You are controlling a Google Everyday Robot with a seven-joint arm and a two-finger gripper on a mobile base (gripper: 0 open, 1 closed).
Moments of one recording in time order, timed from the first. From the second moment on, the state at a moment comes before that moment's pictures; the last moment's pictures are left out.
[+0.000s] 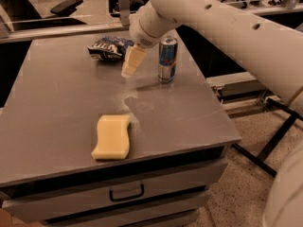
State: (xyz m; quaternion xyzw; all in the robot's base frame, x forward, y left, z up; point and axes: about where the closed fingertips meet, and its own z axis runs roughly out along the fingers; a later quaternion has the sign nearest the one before) arm 0.709 0.063 0.911 -0.67 0.63 -0.01 0.39
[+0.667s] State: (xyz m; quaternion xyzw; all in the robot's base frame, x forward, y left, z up) arm 0.745 0.095 0.894 -0.68 0.62 0.01 0.39
